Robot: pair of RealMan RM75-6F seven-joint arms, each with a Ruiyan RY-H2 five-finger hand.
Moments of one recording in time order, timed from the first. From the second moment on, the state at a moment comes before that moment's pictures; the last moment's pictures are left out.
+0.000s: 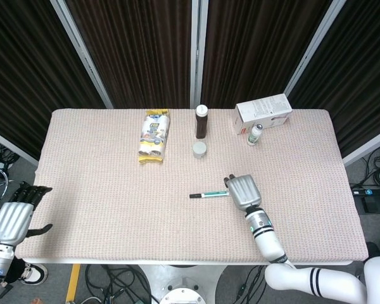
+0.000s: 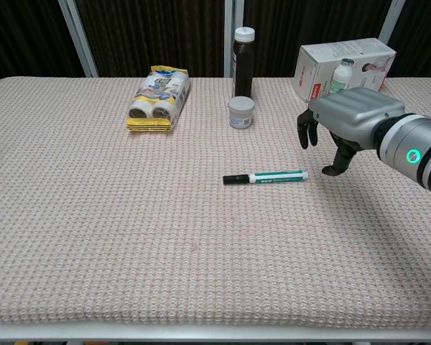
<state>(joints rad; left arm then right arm) -0.15 -1.15 0.00 -1.53 1.53 1.40 0.00 0.66 -1.66 0.23 -1.60 -0.90 1.08 -0.93</state>
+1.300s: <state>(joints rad) -0.15 -1.16 0.01 -1.48 1.52 1.38 -0.04 0.77 -1.91 0.22 -1.31 -0.78 1.11 -0.93</state>
